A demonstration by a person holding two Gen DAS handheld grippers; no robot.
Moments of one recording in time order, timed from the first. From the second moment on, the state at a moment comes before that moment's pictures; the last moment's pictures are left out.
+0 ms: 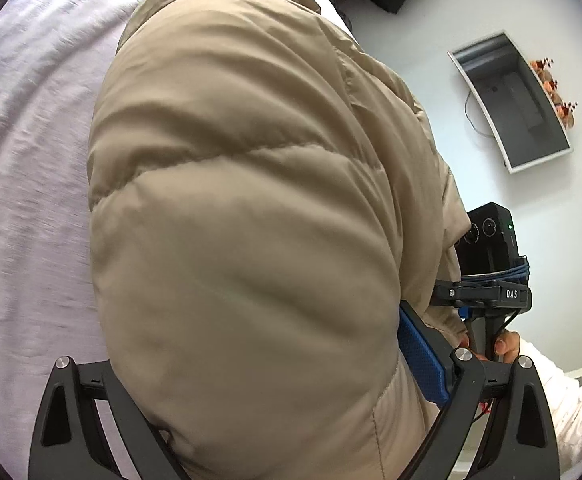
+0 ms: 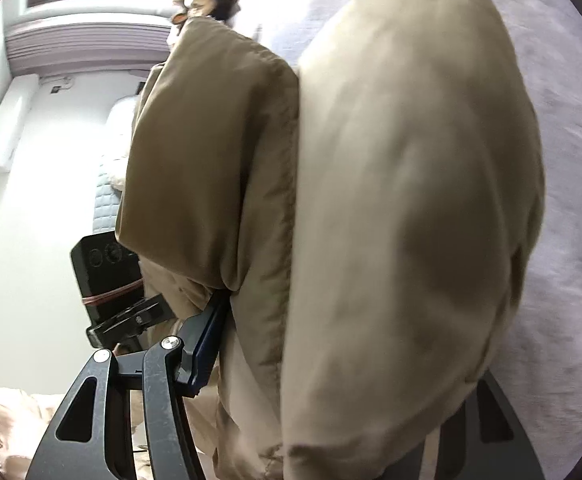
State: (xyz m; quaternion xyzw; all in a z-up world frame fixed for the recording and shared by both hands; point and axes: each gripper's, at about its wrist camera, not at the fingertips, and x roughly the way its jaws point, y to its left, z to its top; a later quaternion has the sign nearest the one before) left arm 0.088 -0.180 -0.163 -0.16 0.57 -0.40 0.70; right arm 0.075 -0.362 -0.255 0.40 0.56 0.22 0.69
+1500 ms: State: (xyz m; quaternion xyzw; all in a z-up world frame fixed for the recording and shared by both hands) left arm 0.179 0.027 -0.234 -0.11 0.57 -0.28 0.76; right arm 0.133 -0.174 -0.254 0.09 0.64 0.06 0.76
